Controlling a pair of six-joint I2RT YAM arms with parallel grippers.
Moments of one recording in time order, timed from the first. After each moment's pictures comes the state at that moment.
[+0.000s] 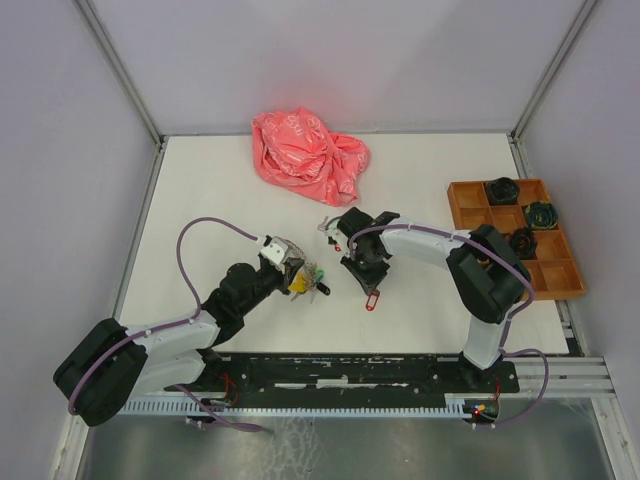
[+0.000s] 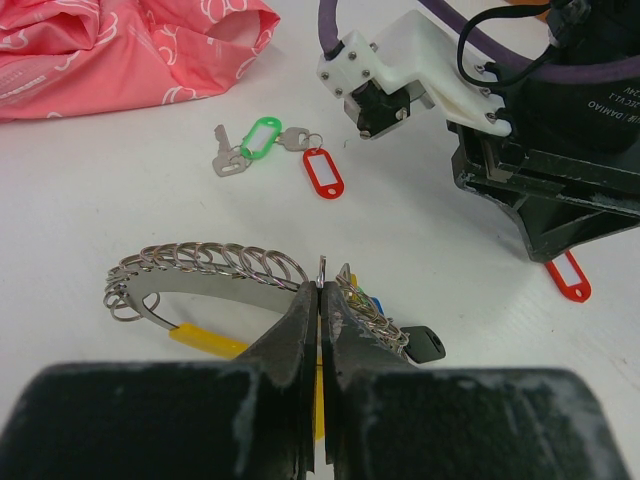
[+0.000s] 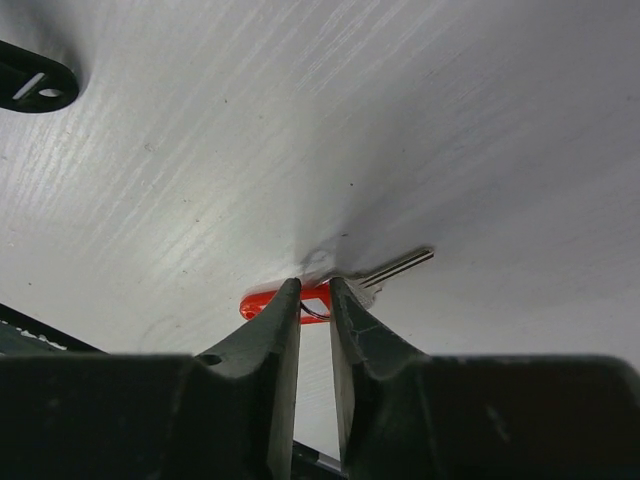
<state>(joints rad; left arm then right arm) -0.70 1.07 0.19 0.73 0.01 -0.04 0.74 1.83 1.19 -0.78 -0.11 0.01</state>
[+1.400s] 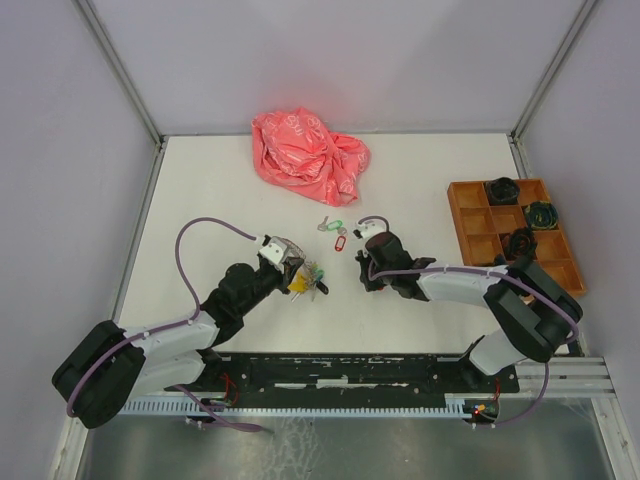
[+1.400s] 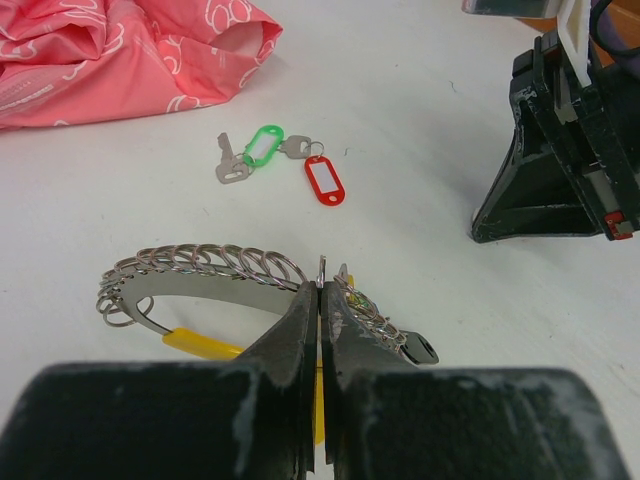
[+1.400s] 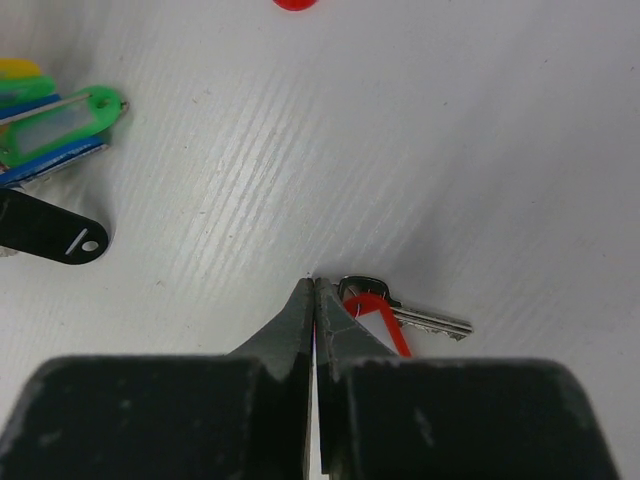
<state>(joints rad) -0.70 1.06 0.19 0.73 0.00 -0.04 0.76 1.52 0.64 0.05 0.07 0.30</state>
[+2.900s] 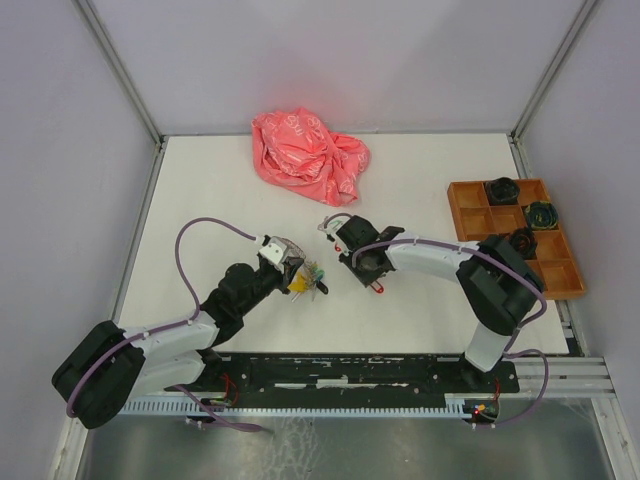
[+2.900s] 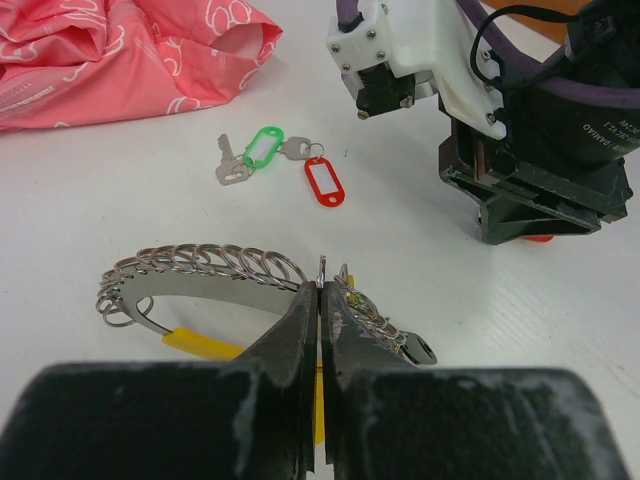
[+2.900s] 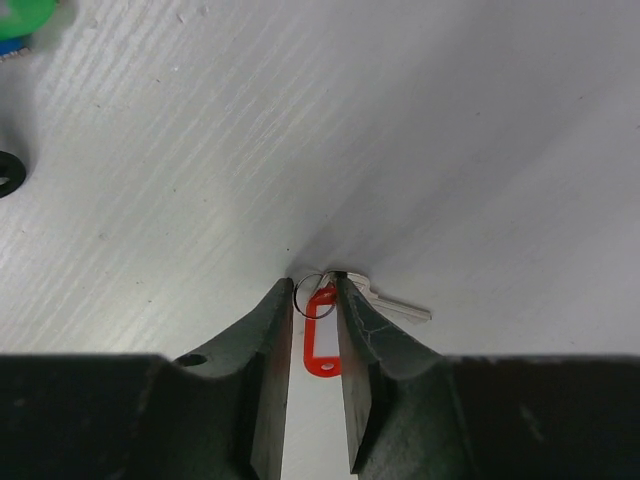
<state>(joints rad) -0.70 1.06 0.19 0.73 0.00 -0.04 0.80 1.74 1.04 -0.51 0.12 0.02</state>
